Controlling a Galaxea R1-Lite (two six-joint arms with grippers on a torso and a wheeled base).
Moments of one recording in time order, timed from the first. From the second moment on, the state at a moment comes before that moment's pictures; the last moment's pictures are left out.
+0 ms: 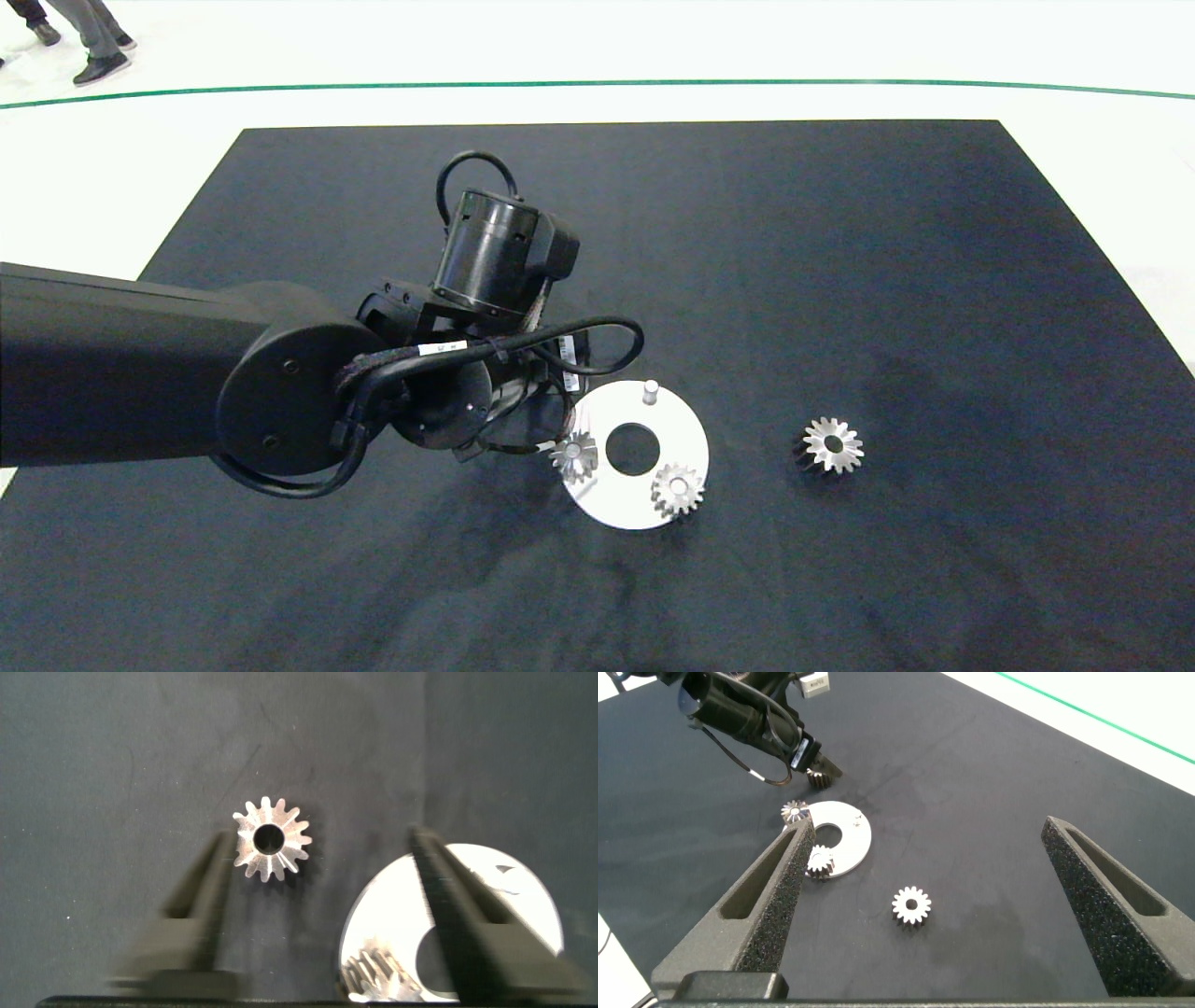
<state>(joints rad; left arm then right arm) -0.73 1.81 -1.30 0.00 0.52 -0.34 0.65 0.75 -0.76 -0.08 0.00 -0.35</state>
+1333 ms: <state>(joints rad) -0.67 1.85 -1.27 -0.01 0.53 -0.28 0.65 0.75 -0.76 -0.08 0.00 -0.35</state>
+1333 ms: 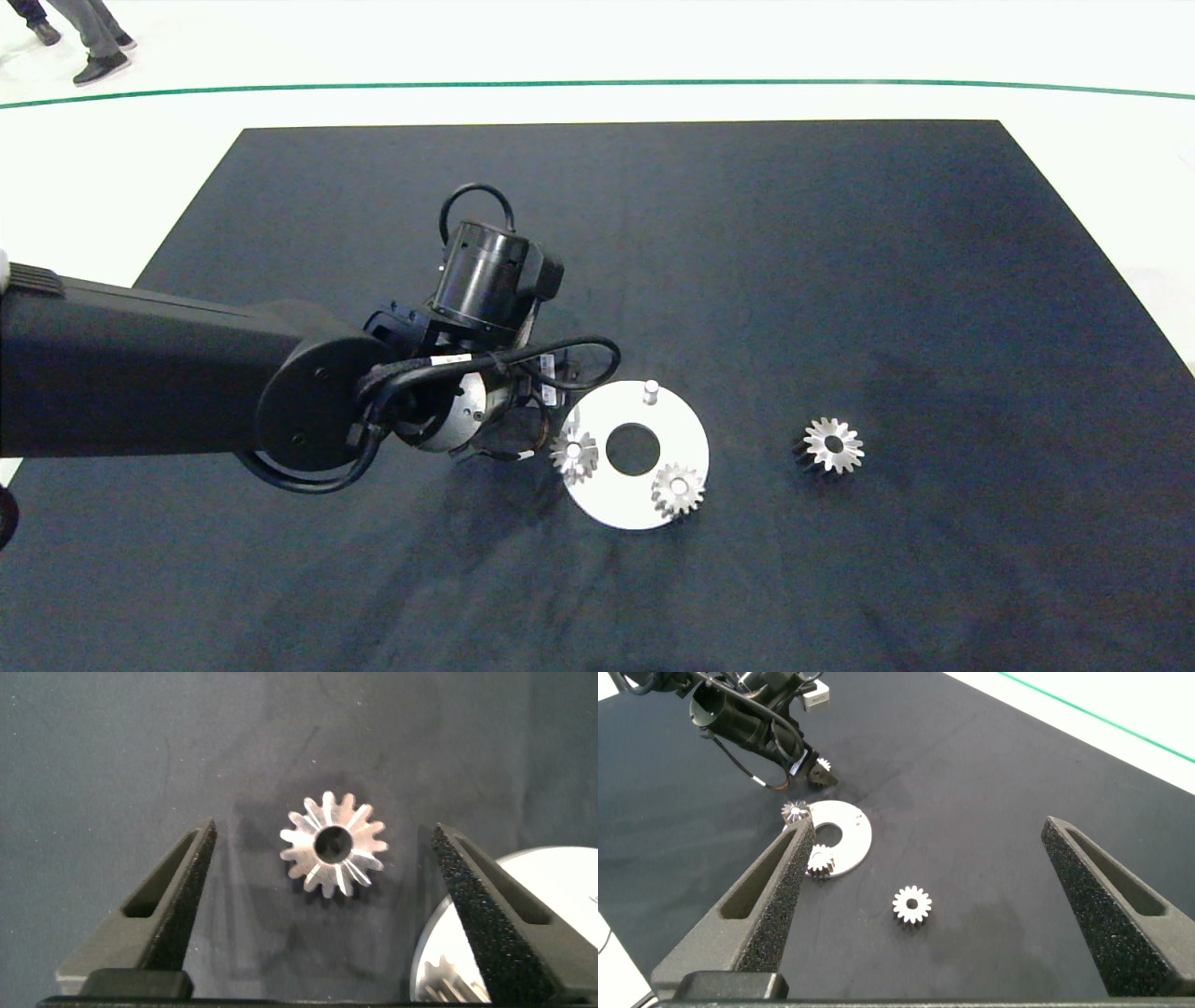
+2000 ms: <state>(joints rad) -0.67 1.87 -1.27 -0.02 0.53 -0.28 0.65 0.76 -0.76 -0.08 0.00 -0.35</state>
